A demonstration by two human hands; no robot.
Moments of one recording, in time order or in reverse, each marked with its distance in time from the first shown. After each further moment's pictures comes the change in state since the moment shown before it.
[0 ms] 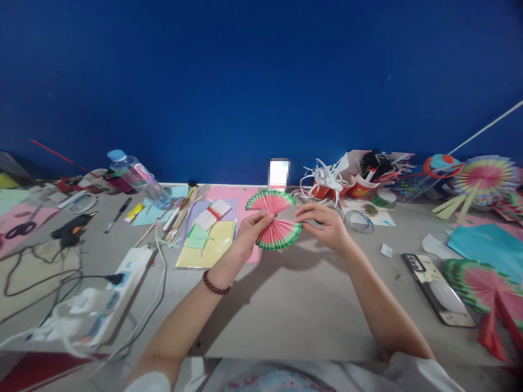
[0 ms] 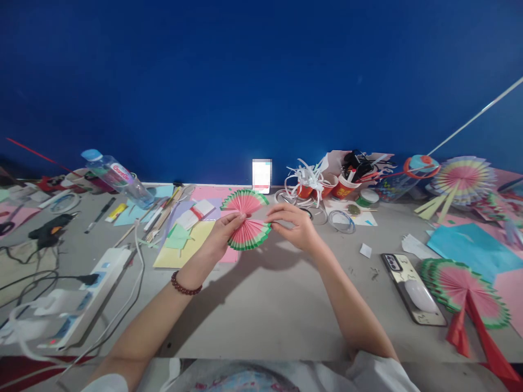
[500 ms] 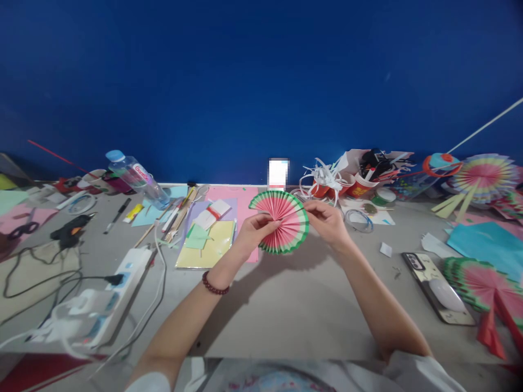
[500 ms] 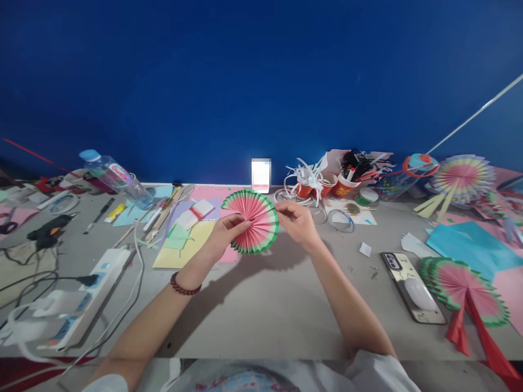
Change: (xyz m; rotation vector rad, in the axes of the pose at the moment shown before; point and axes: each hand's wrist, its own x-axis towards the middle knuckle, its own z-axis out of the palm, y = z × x) left_hand -0.003 0.000 0.002 0.136 -0.051 0.063; right_hand -0.001 0.010 0.010 0.287 0.236 0.314
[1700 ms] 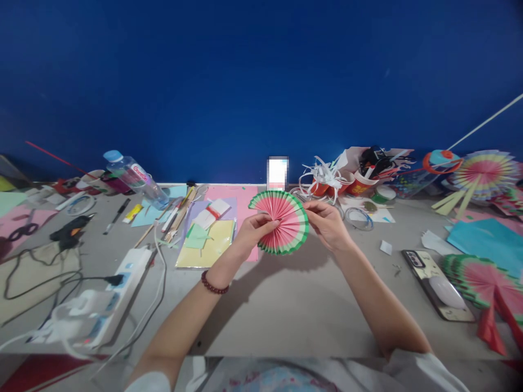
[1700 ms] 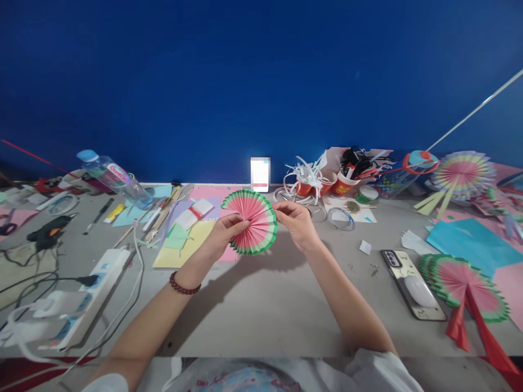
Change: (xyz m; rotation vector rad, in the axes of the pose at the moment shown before) left_hand -0.001 0.000 -0.002 -0.075 -0.038 -0.070; right_hand -0.003 -0.015 0.011 0.386 0.074 0.350
